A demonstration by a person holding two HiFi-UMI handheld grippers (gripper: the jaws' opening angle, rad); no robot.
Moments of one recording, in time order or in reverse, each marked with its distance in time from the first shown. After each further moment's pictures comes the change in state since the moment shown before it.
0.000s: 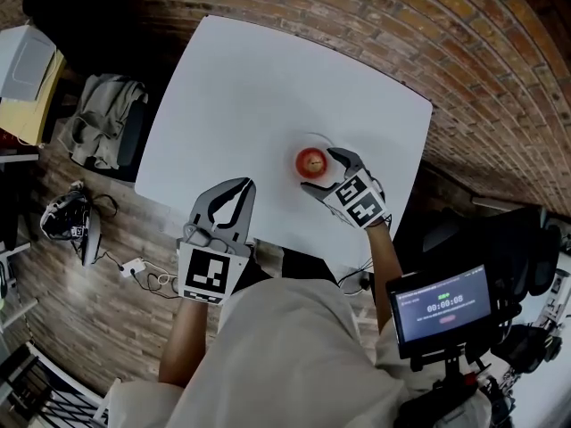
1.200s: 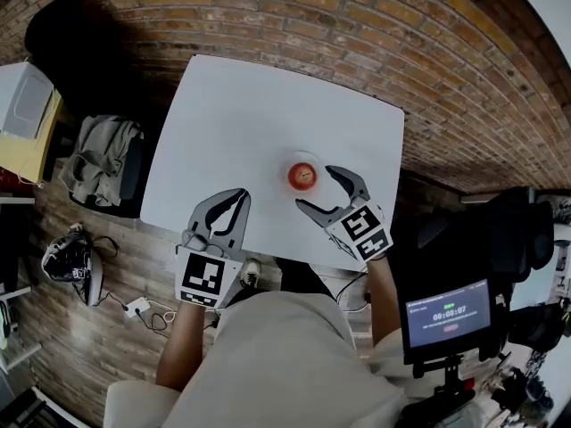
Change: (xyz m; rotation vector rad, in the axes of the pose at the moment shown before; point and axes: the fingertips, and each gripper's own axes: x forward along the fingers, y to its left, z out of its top) left arm -0.030 0.001 0.023 0.056 -0.098 -0.083; right arm -0.094 0.038 0.064 0.057 -0.256 -0.195
